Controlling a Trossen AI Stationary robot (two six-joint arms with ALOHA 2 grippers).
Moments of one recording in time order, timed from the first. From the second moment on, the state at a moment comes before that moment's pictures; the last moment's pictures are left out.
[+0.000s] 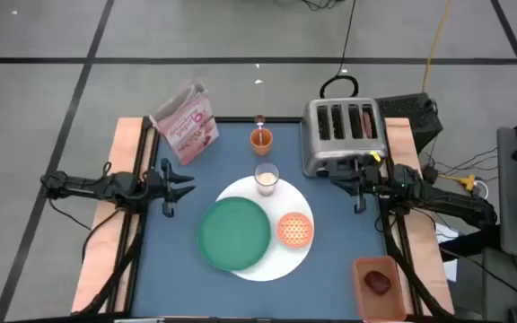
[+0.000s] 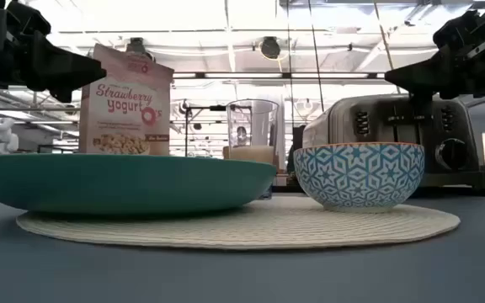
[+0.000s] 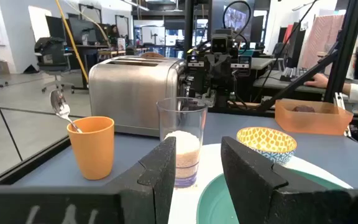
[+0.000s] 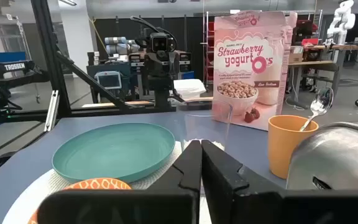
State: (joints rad) left arm -0.14 0.01 0.02 0.03 -0.29 0.00; right arm -0.24 0.01 0.02 0.01 -0.16 0.04
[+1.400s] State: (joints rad) left arm -0.14 0.01 0.01 0.16 -0.31 -0.02; right arm -0.25 0.01 0.02 0.01 -0.16 0.04
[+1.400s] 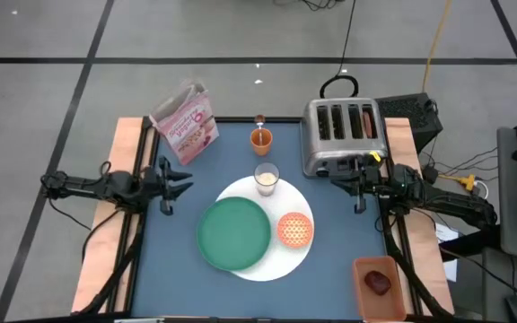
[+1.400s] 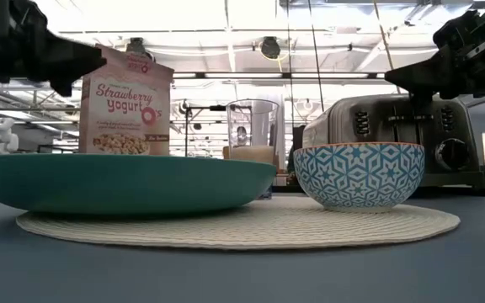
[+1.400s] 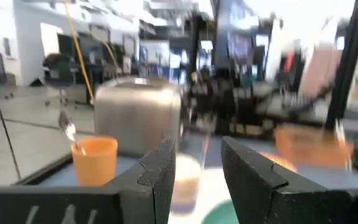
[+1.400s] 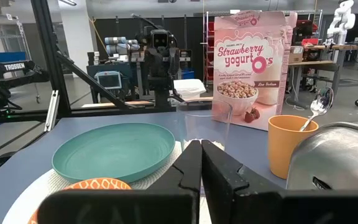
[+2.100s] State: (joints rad) left arm -0.14 0.02 0.44 -0.14 -0.55 -0.12; right arm -0.24 0.01 0.02 0.01 -0.16 0.04
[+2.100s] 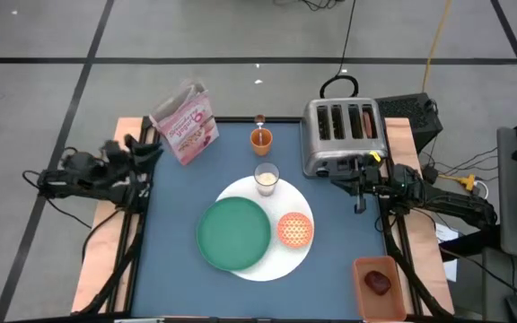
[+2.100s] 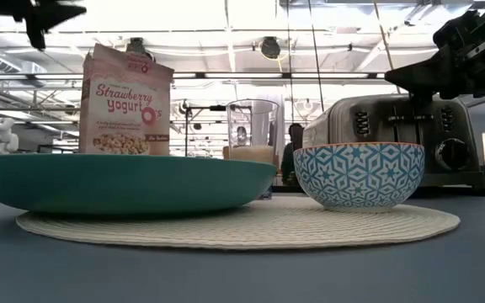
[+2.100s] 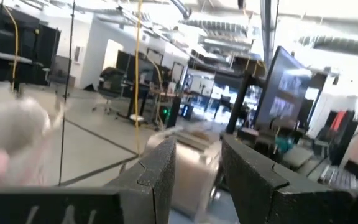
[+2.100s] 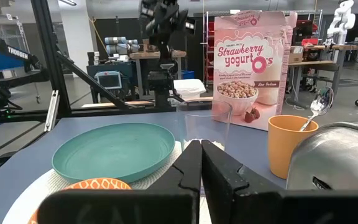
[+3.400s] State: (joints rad) left arm 0.08 0.82 1.41 -0.91 -0.84 -0.11; right arm -0.24 0.01 0.02 0.01 -0.16 0.04
